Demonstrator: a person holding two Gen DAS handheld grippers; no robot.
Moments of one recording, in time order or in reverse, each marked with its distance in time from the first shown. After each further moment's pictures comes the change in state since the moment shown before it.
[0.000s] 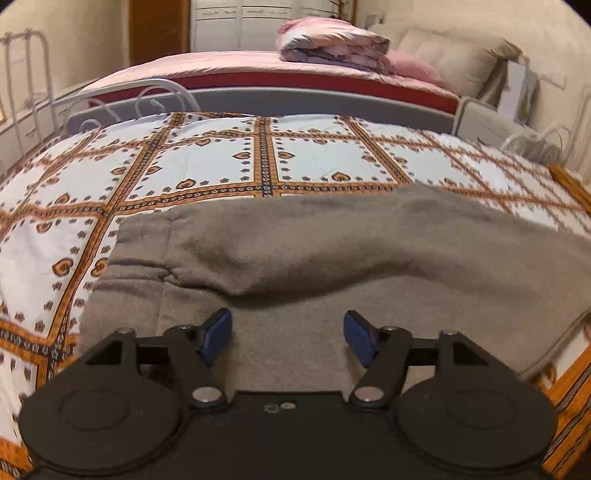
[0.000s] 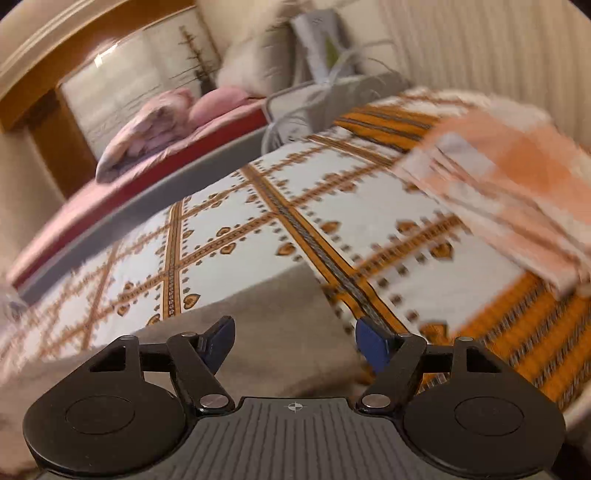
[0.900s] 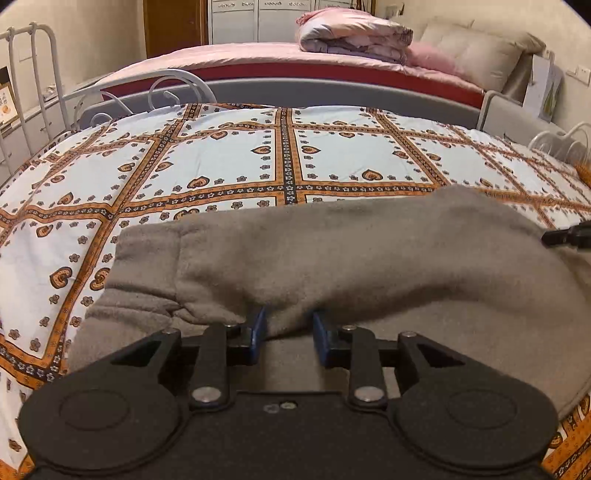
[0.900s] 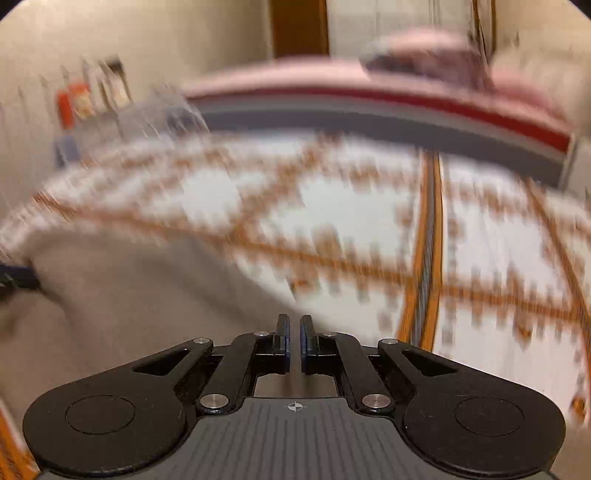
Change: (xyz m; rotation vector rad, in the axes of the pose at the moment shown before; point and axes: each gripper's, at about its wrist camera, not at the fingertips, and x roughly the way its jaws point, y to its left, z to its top) left arm 0.036 0.007 0.017 -0.001 0.028 0.072; right arm 0.186 0.395 -0.138 -0.757 0.274 0.357
